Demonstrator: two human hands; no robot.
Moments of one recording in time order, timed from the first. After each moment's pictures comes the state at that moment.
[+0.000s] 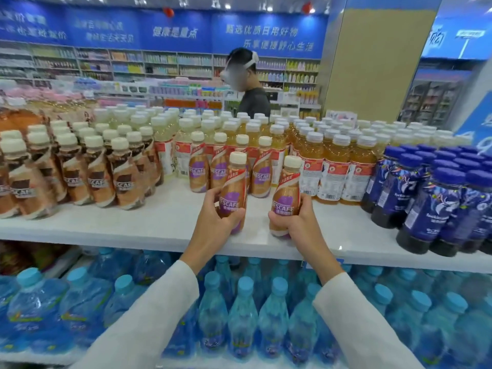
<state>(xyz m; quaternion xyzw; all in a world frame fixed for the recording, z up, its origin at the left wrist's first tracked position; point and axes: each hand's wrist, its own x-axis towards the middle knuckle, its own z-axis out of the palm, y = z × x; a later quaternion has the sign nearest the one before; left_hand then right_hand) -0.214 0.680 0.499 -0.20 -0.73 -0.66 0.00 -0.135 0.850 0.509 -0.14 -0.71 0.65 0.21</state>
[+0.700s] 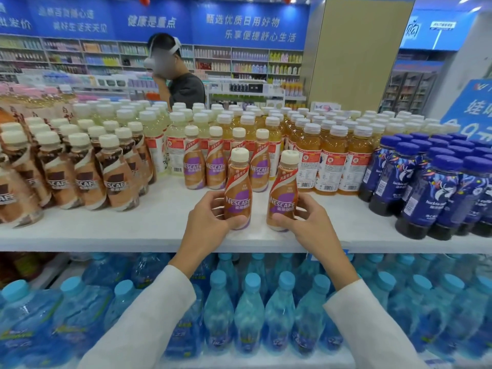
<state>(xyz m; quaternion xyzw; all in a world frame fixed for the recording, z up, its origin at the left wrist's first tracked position) -0.233 0.661 0.491 -0.22 -0.76 -0.61 -0.03 -0.126 0.851 0.500 -0.17 -0.79 0.54 0.25</state>
